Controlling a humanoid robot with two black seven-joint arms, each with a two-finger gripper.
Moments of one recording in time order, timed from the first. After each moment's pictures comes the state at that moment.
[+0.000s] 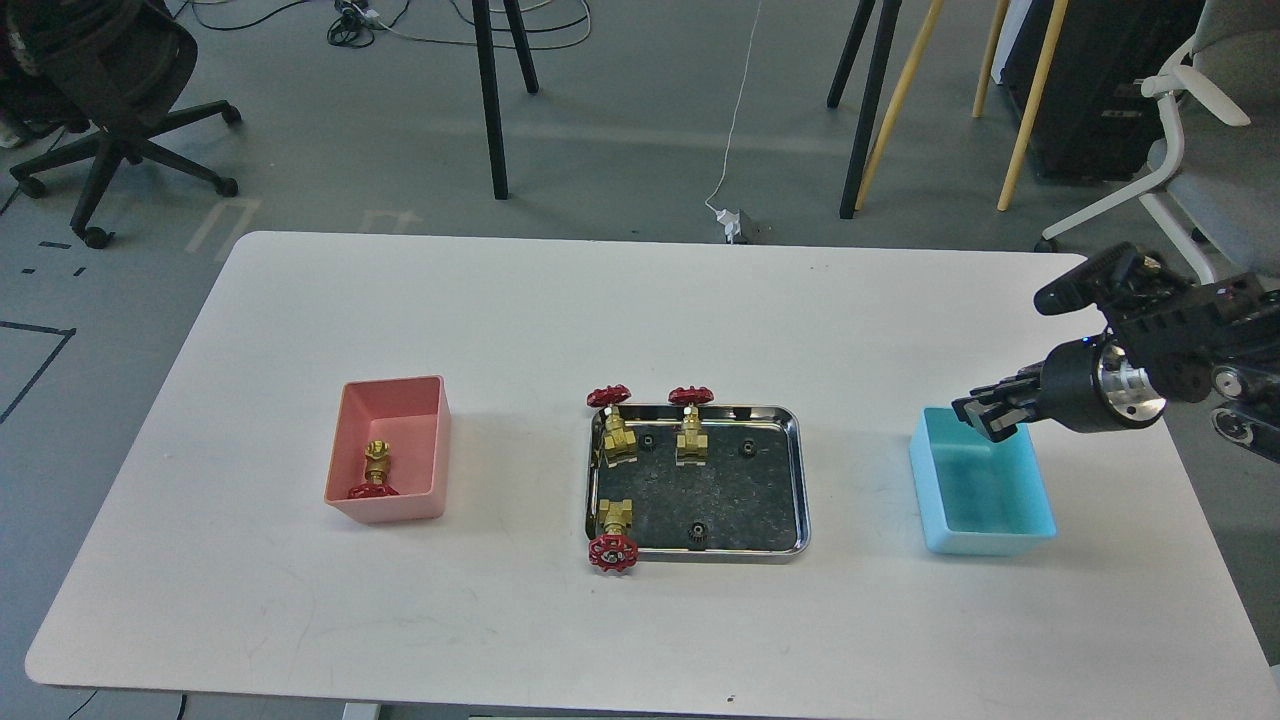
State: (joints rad) left arm -1.48 0.67 -0.60 -0.42 0.64 -0.25 -0.30; right arm 1.07 -0.88 -0.01 1.26 -1.71 0.49 0.23
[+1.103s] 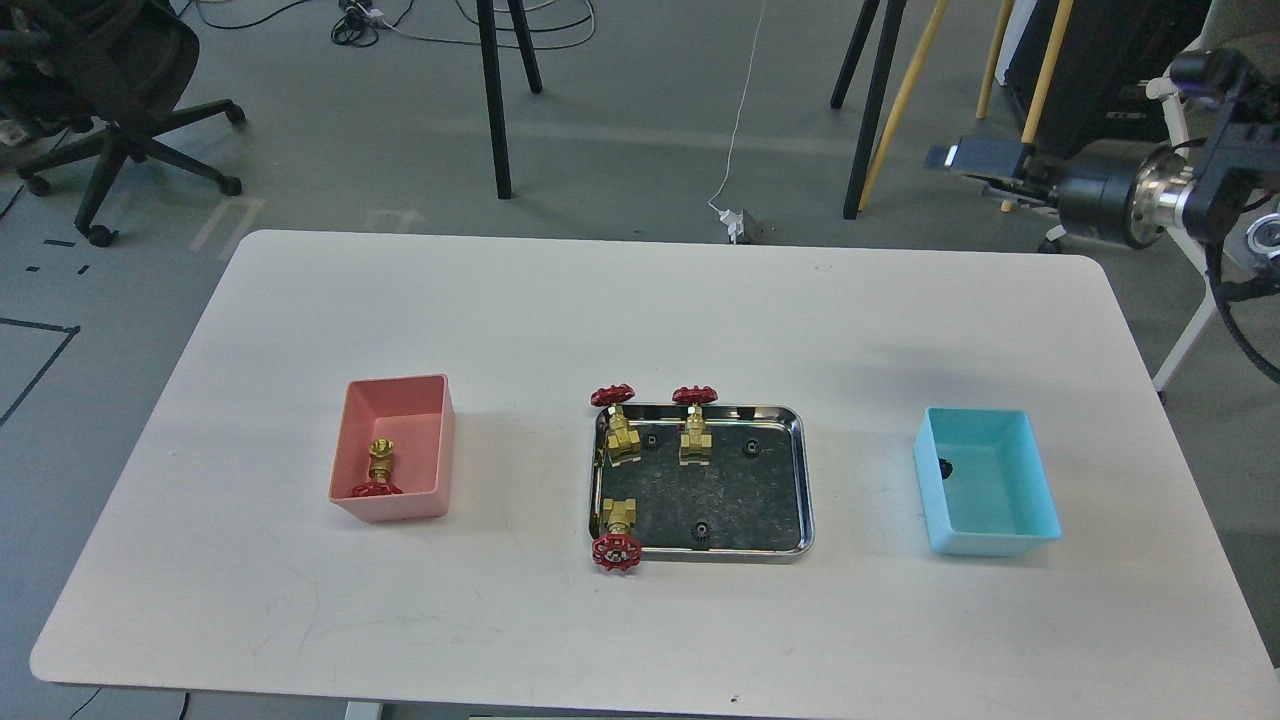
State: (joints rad) left arm -1.45 0.52 -0.41 -0.44 0.65 -0.32 -0.31; right arm 1.02 -0.68 0.64 0.89 -1.21 0.49 0.19
